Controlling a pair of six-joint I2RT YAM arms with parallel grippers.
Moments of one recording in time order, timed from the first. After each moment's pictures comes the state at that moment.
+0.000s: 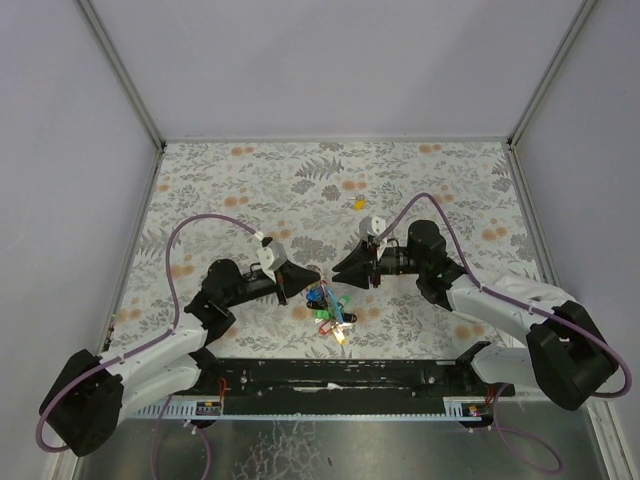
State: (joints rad) left arm -0.63 0.92 0.27 0.68 0.58 -0.16; right arm 0.61 1.25 0.56 0.53 -0.93 0.01
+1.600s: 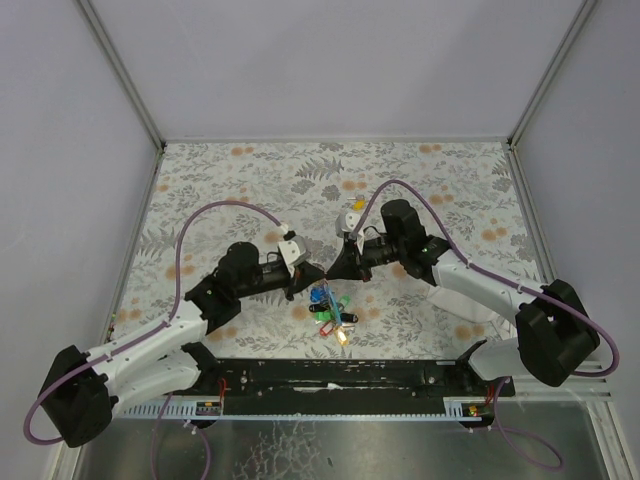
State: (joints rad) left arm -0.74 0.94 0.51 0.20 0.46 0.03; right arm 0.65 1.38 0.83 0.04 -0.98 -0.31
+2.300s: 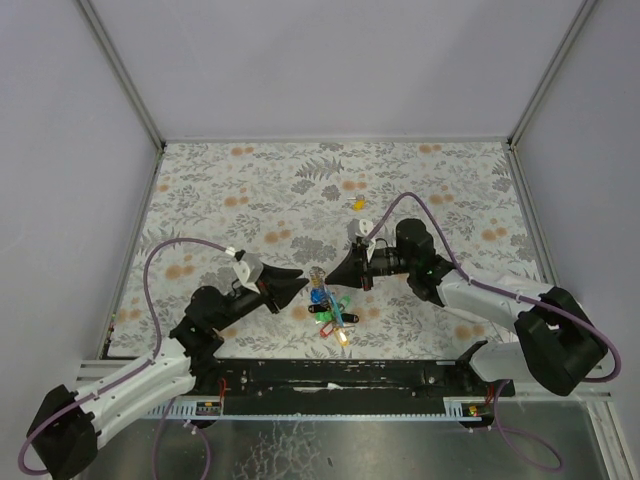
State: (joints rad) left arm -0.74 0.59 0.14 0.58 0.26 -0.22; right arm 0.66 1.32 0.62 0.48 -0.96 -0.02
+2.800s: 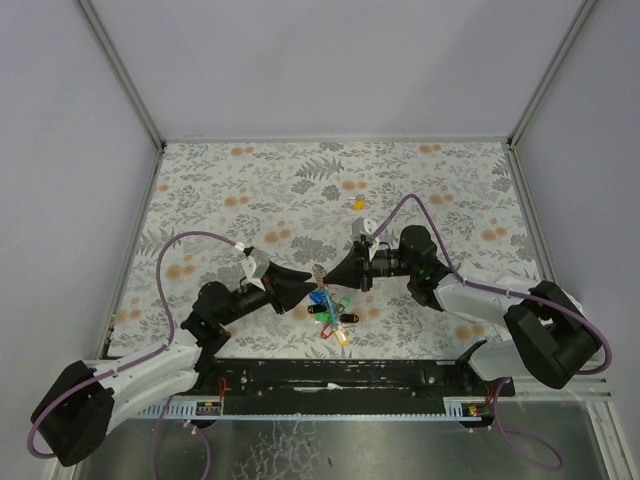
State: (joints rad) left arm -0.70 0.78 0.11 0.82 0.37 -0.34; right arm 0.66 1.36 0.53 0.77 -0.94 0.16
